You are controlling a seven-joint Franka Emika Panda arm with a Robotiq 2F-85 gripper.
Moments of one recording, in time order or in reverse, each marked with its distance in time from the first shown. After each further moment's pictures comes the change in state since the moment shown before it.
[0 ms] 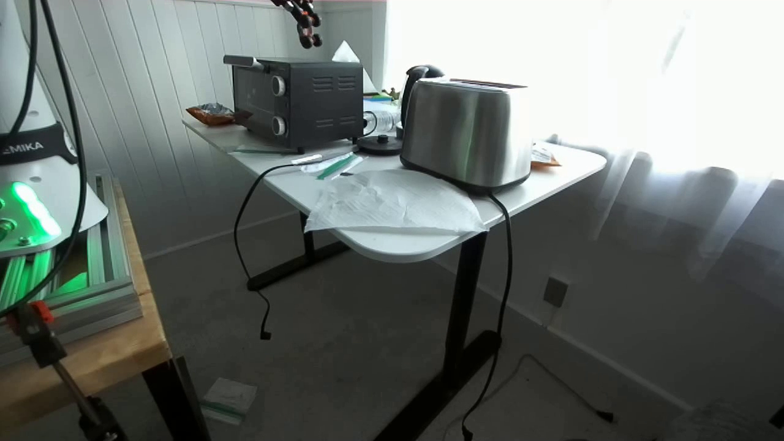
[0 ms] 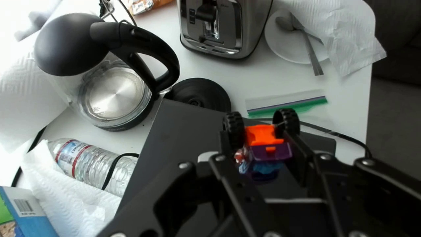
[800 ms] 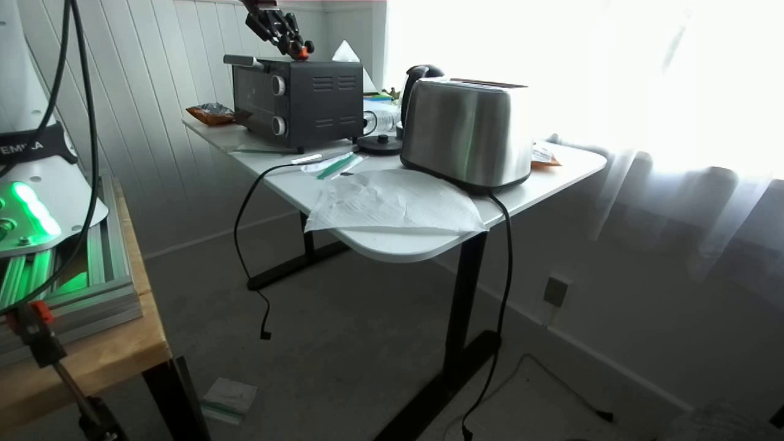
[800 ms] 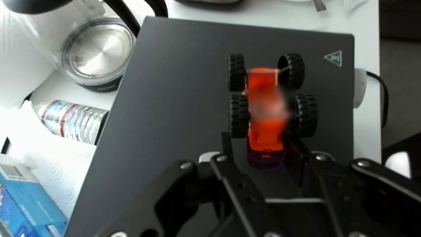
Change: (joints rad) arm 0.080 0.180 0.034 0.073 0.006 -0.013 0.247
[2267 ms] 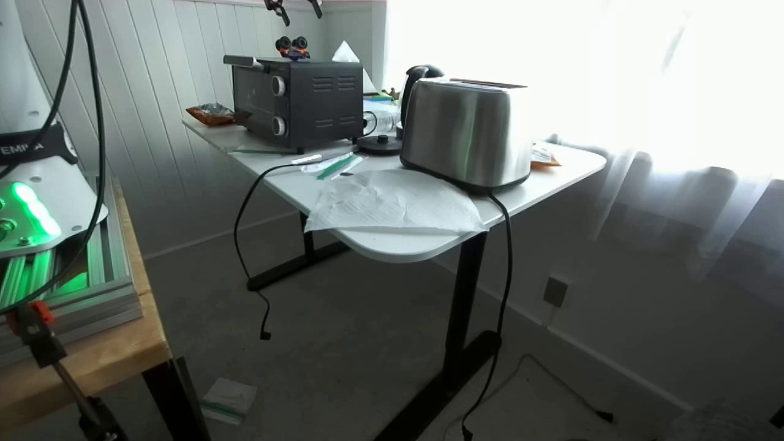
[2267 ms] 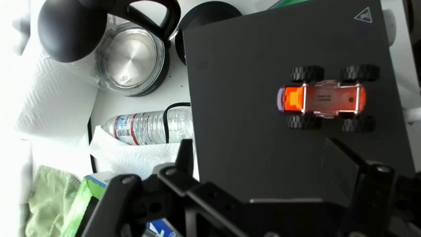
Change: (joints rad) arm -0.065 0.007 -0.031 0.229 0.183 0.020 0.110
